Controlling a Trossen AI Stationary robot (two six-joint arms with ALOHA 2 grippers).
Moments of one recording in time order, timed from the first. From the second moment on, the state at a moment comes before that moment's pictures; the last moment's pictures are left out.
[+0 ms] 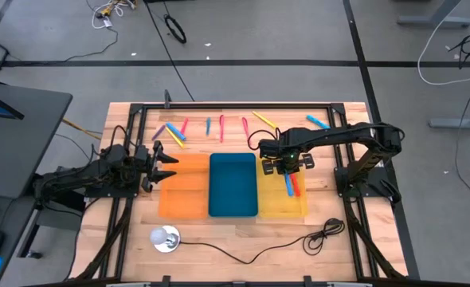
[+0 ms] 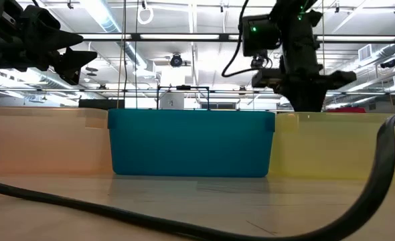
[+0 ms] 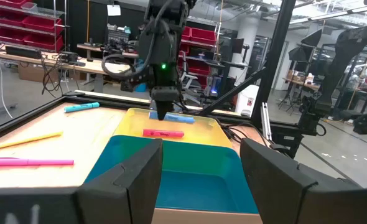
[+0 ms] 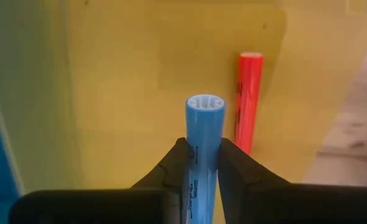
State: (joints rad) left arm 0.24 0.02 0.01 0.11 0.29 -0.20; right arm -0.12 1.66 1.16 -1.11 -0.10 1.31
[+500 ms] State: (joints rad) left arm 0.24 0.02 0.01 0.10 0.29 -0.20; right arm -0.11 1.75 1.07 -0.98 -0.09 1.32
